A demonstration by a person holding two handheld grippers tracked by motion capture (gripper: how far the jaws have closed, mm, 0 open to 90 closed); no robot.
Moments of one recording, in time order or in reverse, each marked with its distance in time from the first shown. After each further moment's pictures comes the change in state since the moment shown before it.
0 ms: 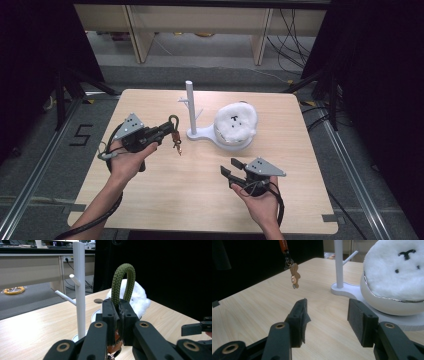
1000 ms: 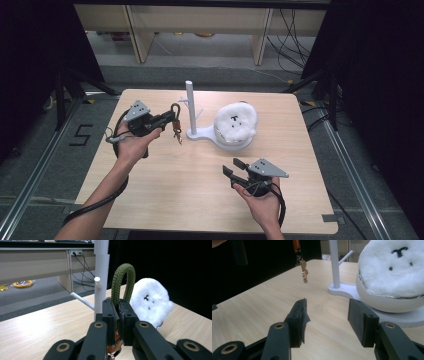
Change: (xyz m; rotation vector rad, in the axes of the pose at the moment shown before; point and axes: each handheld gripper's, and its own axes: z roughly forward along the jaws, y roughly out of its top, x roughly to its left) left arm 0.030 0.009 0.035 0.050 0.054 -0.009; right arm -0.006 -0.004 -0.001 -0.024 -0.014 0.001
